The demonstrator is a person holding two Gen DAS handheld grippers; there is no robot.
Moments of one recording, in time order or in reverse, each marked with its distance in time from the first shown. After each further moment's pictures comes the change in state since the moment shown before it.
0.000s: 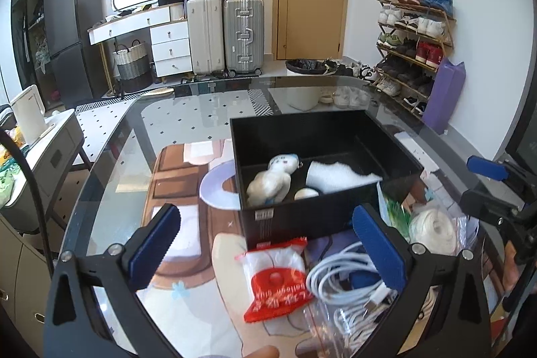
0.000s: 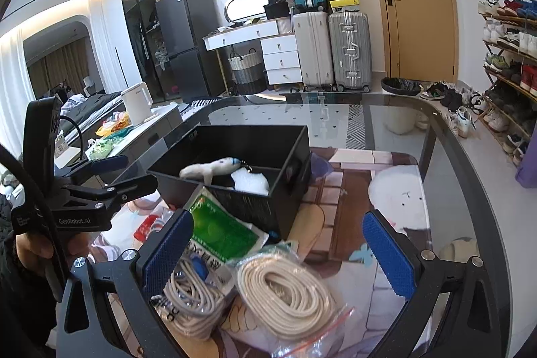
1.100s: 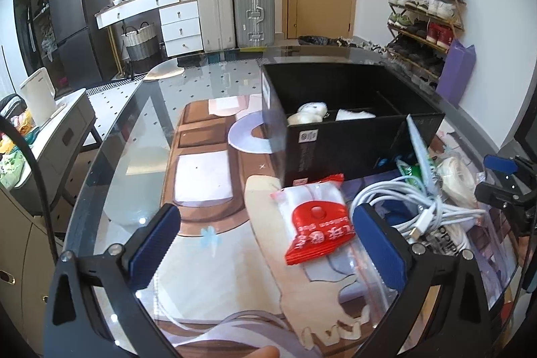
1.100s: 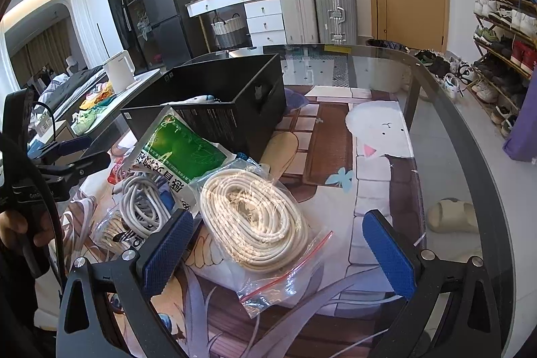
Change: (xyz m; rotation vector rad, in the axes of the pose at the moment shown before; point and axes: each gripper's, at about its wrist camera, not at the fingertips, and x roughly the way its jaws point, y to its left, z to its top) left arm -0.002 0.021 -0.036 0.002 0.093 0.050; right arm 0.010 -0.018 -0.048 0.019 0.161 -0.067
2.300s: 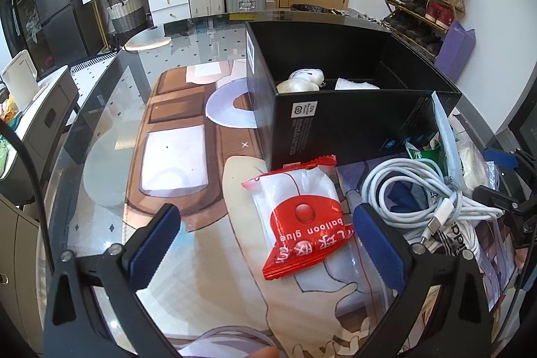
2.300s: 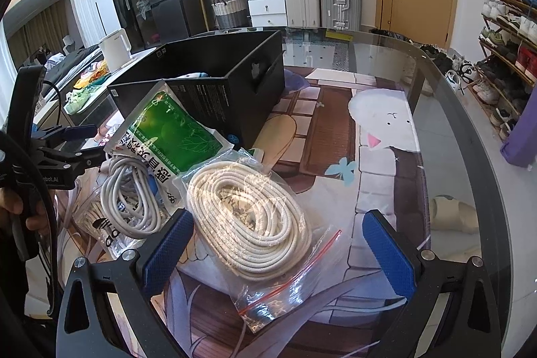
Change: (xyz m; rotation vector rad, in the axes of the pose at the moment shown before) left arm 0.036 0.001 0.004 -0.013 0.143 -0.061; right arm 0.023 0.001 0.003 -0.047 0.081 -0.026
